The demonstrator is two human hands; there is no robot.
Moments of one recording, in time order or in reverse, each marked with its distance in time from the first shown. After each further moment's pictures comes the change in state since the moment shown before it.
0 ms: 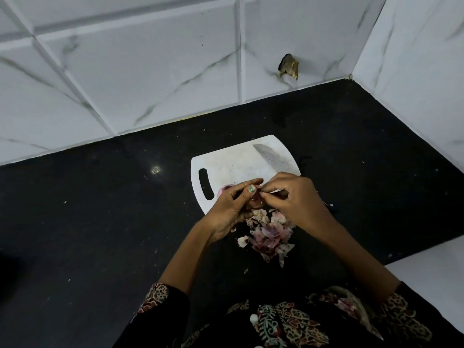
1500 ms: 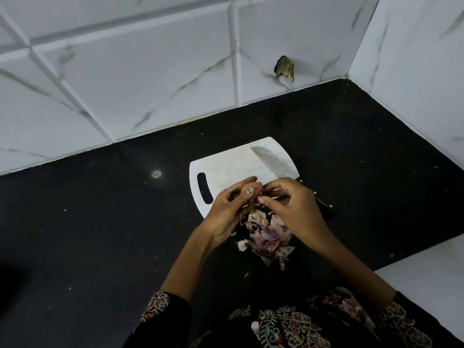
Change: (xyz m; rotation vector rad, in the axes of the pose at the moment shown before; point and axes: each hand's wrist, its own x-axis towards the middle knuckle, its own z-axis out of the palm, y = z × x) left_hand 0.002 0.000 0.002 -0.151 0.034 0.086; right_hand -0.013 -0.002 0.009 0.177 0.125 0.229
